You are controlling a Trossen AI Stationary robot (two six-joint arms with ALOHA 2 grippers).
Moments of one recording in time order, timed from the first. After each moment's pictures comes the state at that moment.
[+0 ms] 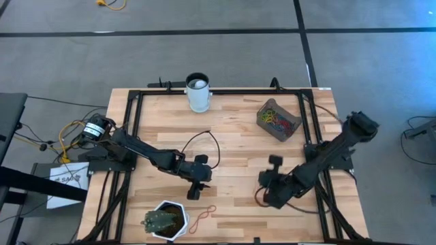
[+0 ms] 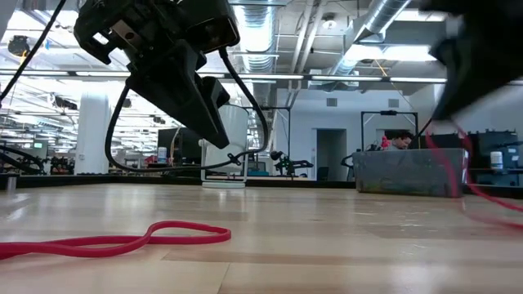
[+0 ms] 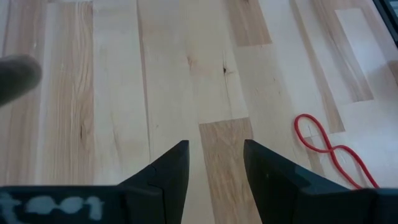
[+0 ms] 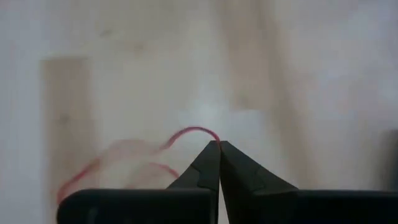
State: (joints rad) left arm -0.30 1.68 0.94 -0.09 -0.01 -0.15; right arm 0.68 1.54 0.92 -0.65 0.53 0.66
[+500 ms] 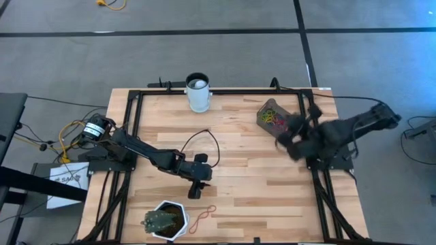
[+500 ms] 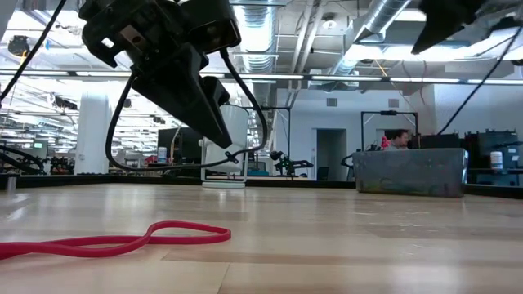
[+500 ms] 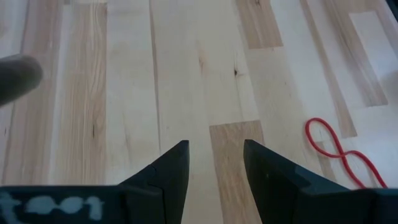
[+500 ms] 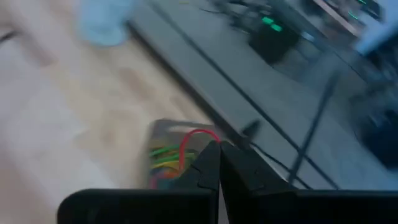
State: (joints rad) left arm -0.30 1.68 0.94 -0.09 -0.04 -0.16; right arm 0.41 1.08 1.06 -1.43 1.01 0.86
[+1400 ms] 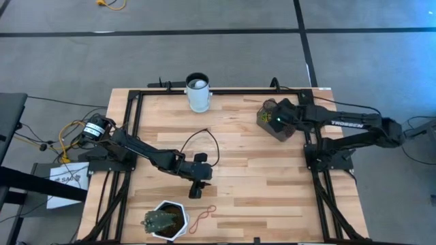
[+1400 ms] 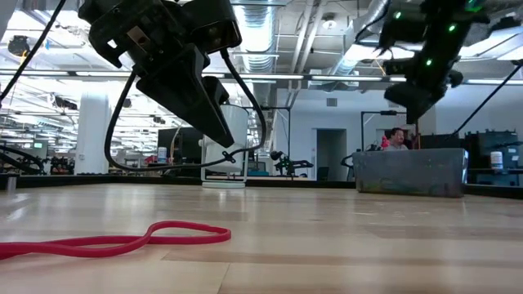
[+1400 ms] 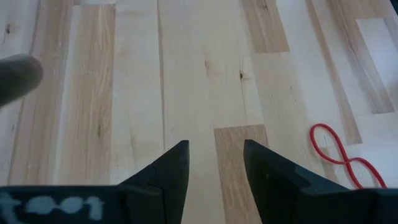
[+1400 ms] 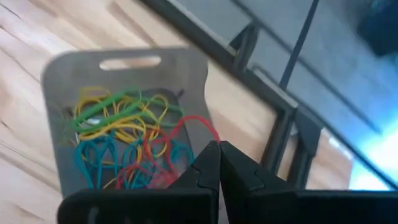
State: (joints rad) left arm -0.30 1.68 0.94 -0.09 -0.06 -0.18; right arm -0.29 1.09 0.79 -0.93 0.71 0.42
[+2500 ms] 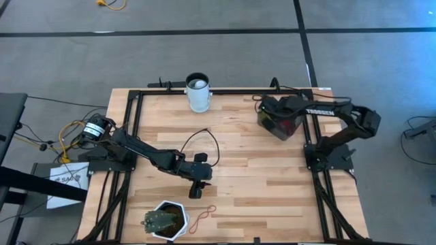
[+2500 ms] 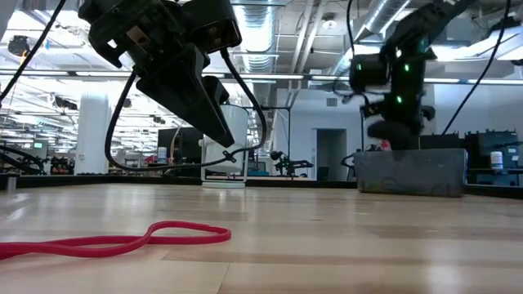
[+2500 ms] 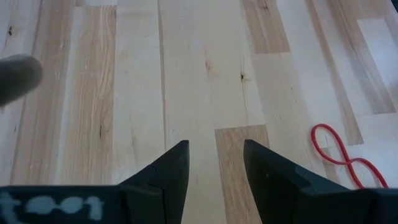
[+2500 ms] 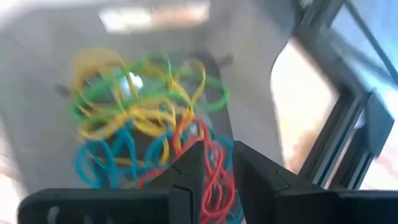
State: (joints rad) left arm -0.30 1.68 0.94 -0.08 -0.07 -0.18; right arm -0.52 1.45 0.84 -0.80 0.44 0.25
